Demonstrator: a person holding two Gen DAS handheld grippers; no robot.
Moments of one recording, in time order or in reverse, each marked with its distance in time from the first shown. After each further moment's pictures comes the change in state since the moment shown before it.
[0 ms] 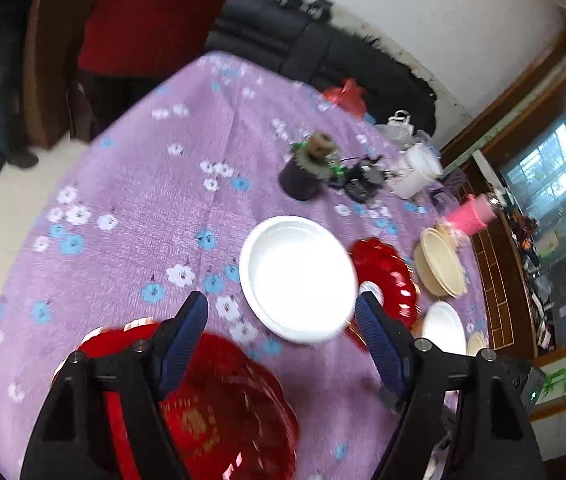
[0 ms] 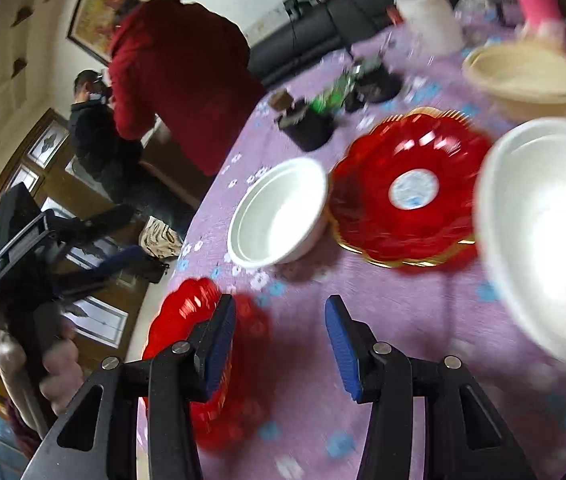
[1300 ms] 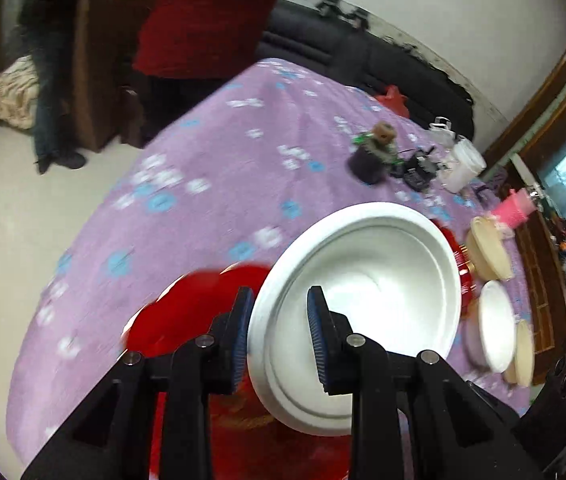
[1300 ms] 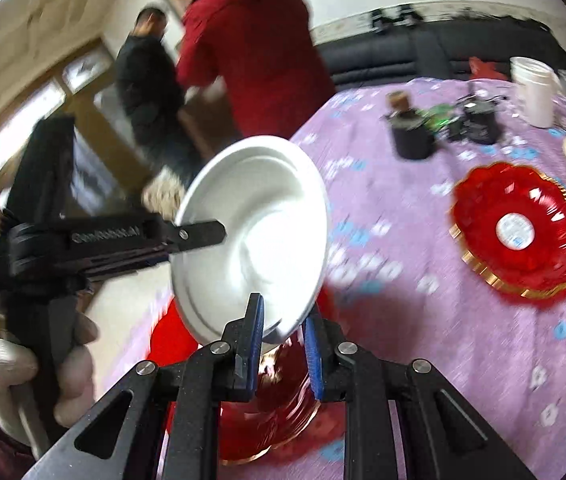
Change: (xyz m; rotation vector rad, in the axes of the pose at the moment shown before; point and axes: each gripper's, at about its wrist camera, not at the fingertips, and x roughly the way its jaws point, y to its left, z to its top) left arm -0.044 0.049 -0.065 -0.008 -0.084 0.179; right arm 0.033 0.113 -0.049 -0.357 0.019 -0.047
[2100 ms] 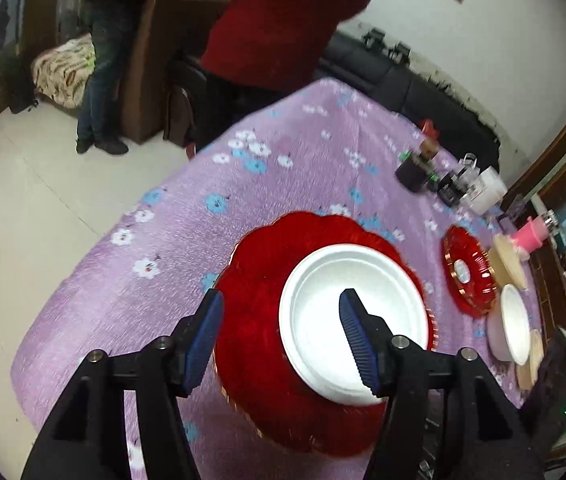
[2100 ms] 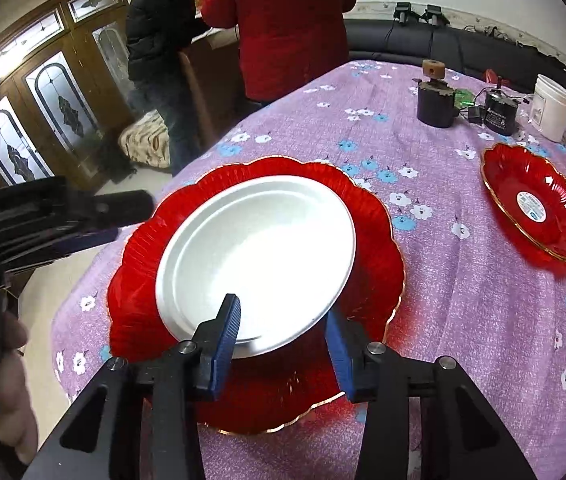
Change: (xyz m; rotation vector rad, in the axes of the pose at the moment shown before) left arm -0.048 0.053 -0.065 -0.129 -0.122 0.044; right arm 0.030 0.042 -0.055 -0.143 0.085 -0.139
